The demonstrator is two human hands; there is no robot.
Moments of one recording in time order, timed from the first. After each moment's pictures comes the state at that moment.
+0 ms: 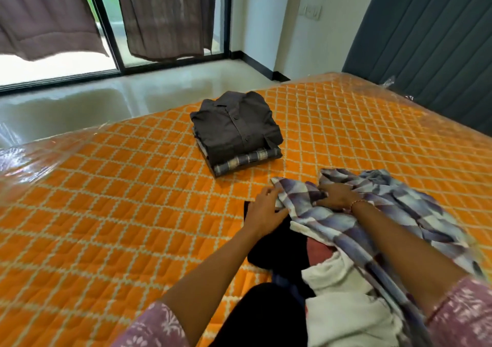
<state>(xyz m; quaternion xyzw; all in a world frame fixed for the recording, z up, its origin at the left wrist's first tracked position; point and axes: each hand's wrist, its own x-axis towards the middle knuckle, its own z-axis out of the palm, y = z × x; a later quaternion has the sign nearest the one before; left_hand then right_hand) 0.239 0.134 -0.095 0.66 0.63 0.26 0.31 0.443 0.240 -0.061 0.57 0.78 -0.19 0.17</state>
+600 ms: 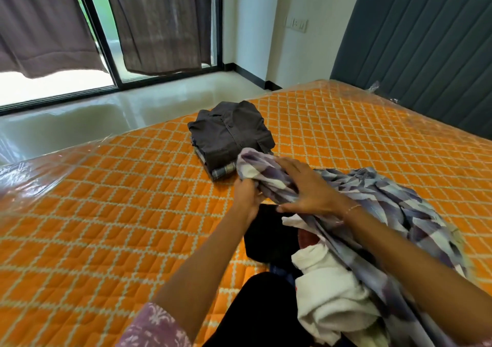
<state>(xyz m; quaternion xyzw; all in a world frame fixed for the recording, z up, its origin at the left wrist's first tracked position) 0.231 0.132 -0.036 0.16 0.46 0.63 0.60 0.386 0.145 0.022 0.42 0.88 -0.22 -0.08</state>
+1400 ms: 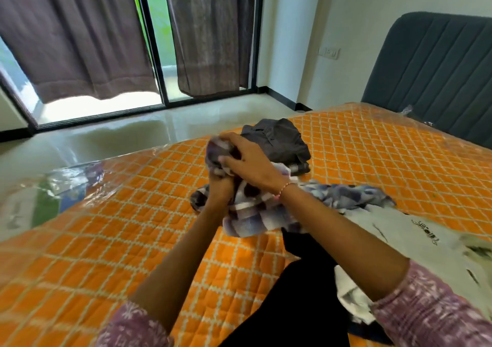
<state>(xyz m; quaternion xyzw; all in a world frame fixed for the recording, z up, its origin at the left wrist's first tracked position) 0.106 0.019 0.030 0.28 0.53 0.69 0.40 0.186 0.051 0.097 0.28 0.87 -0.28 -0.29</state>
